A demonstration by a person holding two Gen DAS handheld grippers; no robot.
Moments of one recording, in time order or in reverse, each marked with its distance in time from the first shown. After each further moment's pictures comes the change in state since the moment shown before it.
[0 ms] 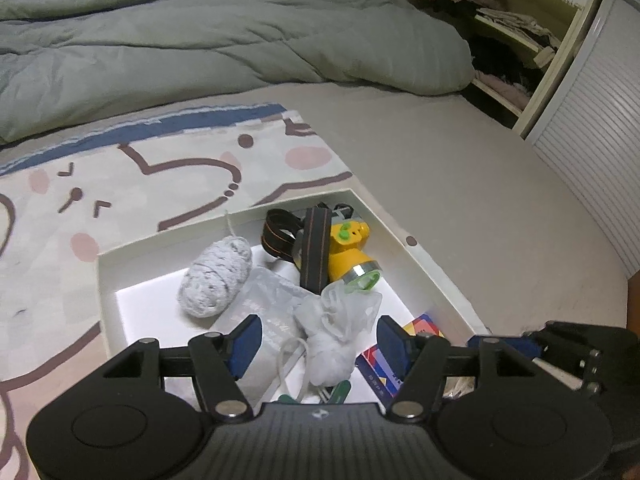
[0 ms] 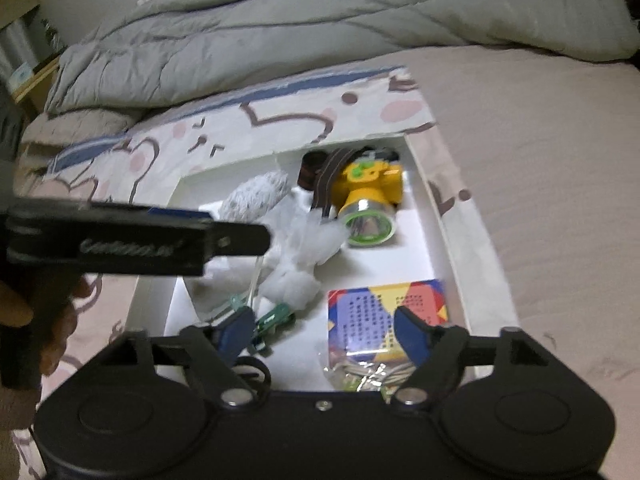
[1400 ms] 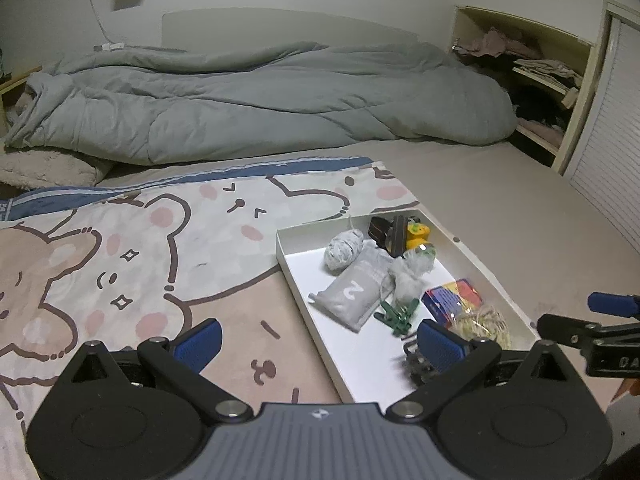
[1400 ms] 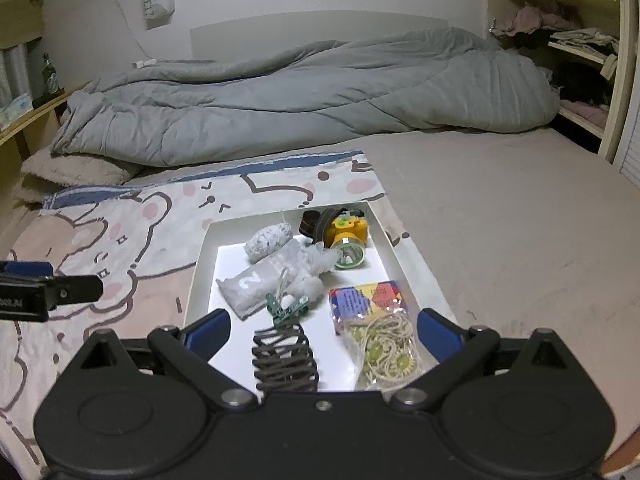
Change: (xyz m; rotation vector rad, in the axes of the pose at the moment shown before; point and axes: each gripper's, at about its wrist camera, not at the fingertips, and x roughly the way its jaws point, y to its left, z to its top) left arm -0.201 0.013 -0.103 -0.023 -0.168 0.237; right arm -0.140 0.081 -0.075 -0.007 -0.244 -0.196
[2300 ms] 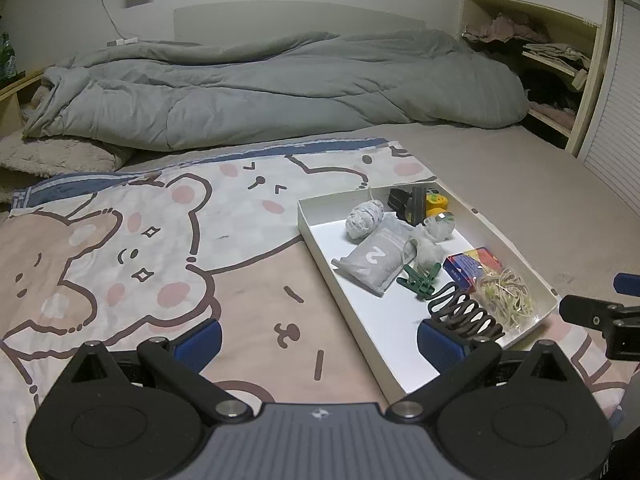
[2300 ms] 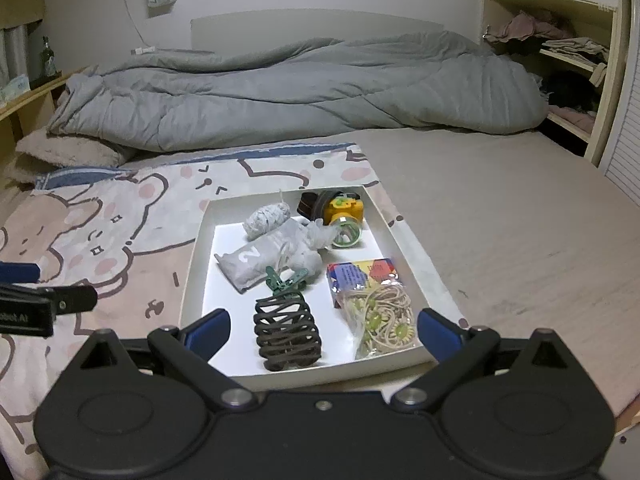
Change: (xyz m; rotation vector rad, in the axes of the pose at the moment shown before) left arm -0.003 0.007 -0.036 0.018 0.017 0.061; right arm -0.013 0.022 -0.030 -0.026 -0.001 -0.061
